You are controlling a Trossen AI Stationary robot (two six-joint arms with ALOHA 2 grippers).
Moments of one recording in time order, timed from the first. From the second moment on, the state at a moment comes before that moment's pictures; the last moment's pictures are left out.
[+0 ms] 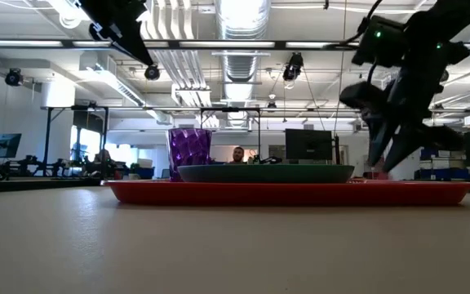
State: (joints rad) left arm 0.05 1.03 1.01 -0.71 -0.66 -0.20; right arm -0.17 1.20 0.57 -0.48 -0.06 1.22
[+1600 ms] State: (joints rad) left arm 0.06 1.04 1.01 -0.69 -0.57 -0.23; right arm -0.49 1.22 0.71 -0.03 -0.23 0.77
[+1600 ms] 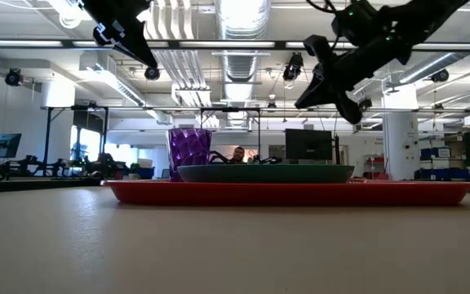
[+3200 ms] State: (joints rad) left arm 0.13 1.01 1.01 -0.69 -0.53 -0.20; right arm -0.74 1.99 1.45 -0.58 -0.38 0.23
